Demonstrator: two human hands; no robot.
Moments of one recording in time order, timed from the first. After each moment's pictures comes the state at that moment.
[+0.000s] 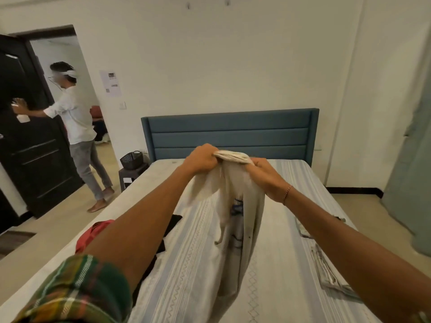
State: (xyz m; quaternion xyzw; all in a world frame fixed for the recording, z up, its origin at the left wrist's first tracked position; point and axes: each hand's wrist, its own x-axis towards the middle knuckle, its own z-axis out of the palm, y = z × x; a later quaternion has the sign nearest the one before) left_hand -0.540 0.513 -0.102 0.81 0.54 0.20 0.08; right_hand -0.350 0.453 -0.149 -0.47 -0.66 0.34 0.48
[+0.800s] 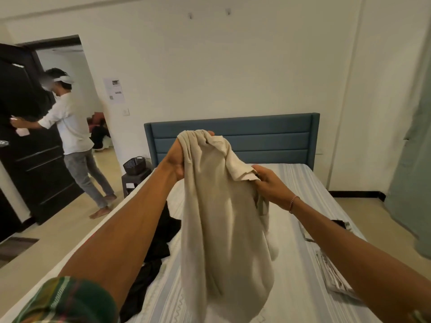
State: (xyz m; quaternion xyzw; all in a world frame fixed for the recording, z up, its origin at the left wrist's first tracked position) left_hand -0.595 0.487 -0.077 0.57 0.28 0.49 0.59; right_hand -0.344 0.457 -0.171 -0.47 -0.72 0.25 0.44
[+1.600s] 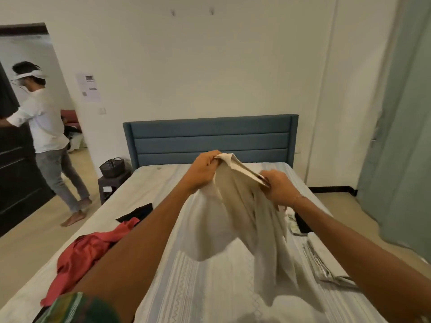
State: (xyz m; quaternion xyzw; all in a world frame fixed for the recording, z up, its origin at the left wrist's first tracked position) left_hand -0.588 0.494 -0.123 0.80 0.38 0.40 0.25; right_hand -0.343 0.455 -0.177 -0.62 -0.73 0.02 0.29
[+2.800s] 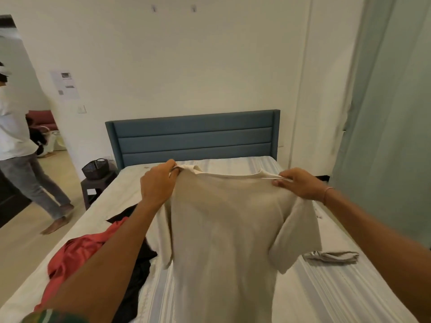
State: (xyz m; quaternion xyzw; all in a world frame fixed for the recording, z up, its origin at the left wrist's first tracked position) left_hand -0.697 0.486 -0.170 0.74 0.54 0.40 -0.08; right_hand -0.309 0.378 -0.169 -0.66 -0.69 0.15 0.27
